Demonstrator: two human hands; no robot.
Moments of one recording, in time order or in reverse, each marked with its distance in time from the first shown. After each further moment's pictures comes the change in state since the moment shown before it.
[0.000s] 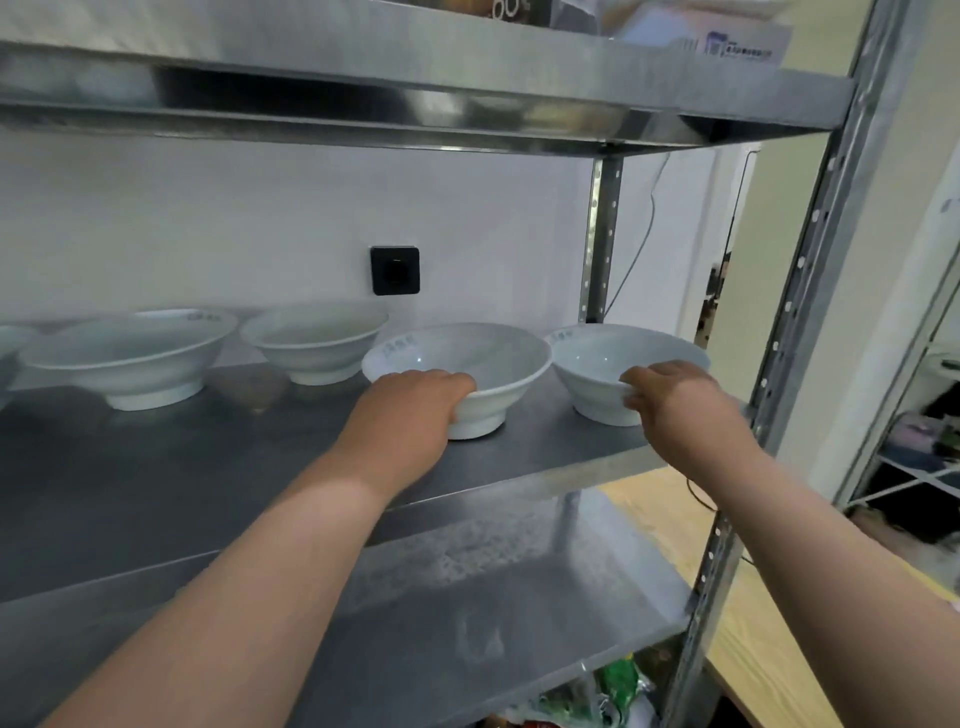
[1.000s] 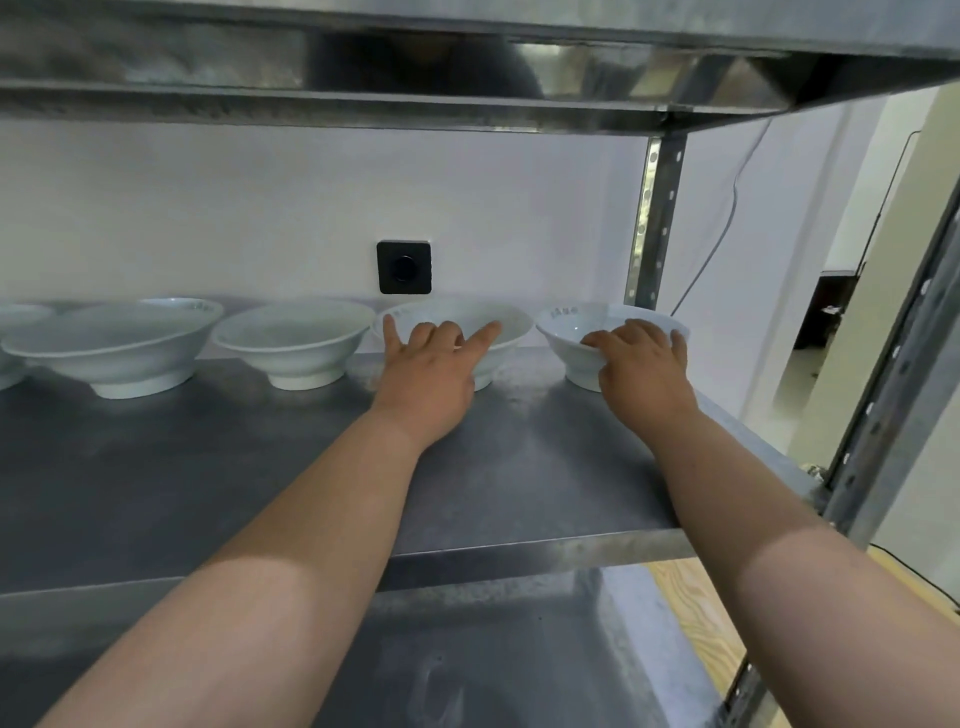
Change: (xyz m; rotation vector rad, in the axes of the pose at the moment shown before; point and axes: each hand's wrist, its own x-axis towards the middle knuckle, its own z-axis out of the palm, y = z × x) left_hand 0.129 -0.004 0.101 0.348 0.048 -0.202; right_hand 0.127 0.062 0.122 0.181 0.040 0.012
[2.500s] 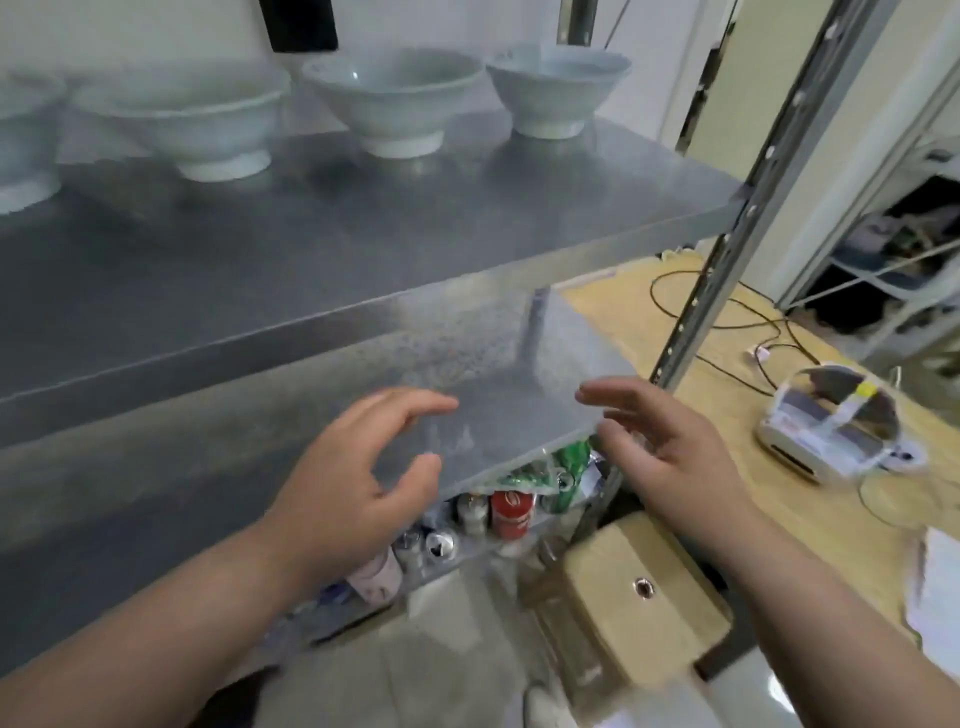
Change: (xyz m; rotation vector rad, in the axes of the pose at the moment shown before) left_hand -0.302 -0.040 -0.076 -1.098 -0.345 0.161; right_hand -0.327 -0.177 -0.112 0.758 -0.218 0.477
